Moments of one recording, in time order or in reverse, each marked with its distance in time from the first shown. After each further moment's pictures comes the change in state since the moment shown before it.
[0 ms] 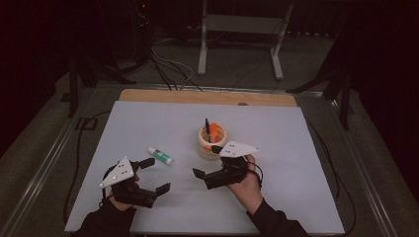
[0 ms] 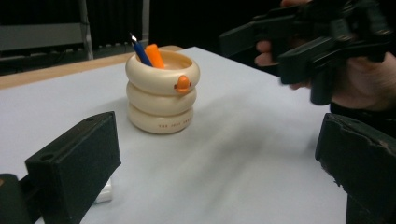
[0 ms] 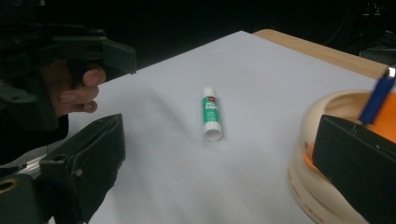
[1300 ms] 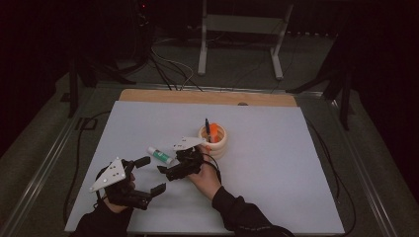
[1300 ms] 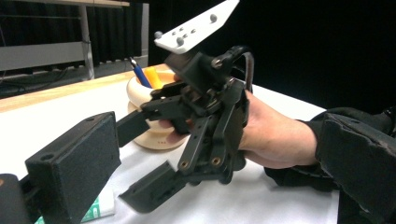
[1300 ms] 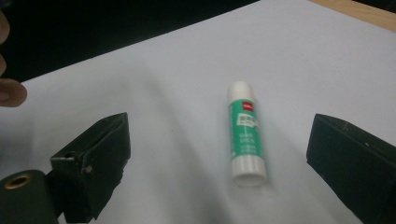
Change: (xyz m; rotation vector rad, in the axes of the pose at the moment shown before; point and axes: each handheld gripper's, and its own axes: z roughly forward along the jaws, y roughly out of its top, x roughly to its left) left arm -0.002 0.007 -0.011 -0.049 -0.005 0.007; right arm 0.008 -0.003 0.128 0.126 0.069 -0.057
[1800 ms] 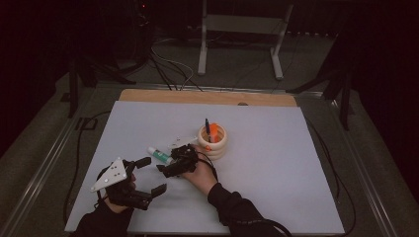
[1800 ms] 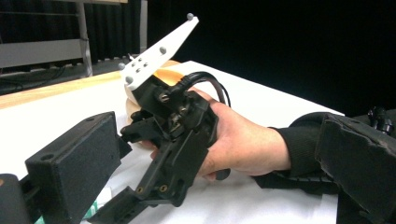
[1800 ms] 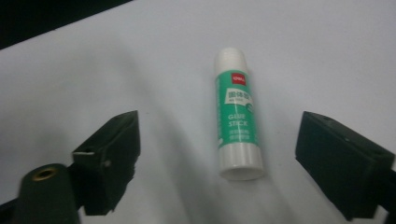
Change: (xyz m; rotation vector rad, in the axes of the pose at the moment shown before) left arm 0.000 -0.001 0.002 0.009 -0.004 0.001; right arm -0.011 -0.008 0.030 0.119 -0.049 0.048
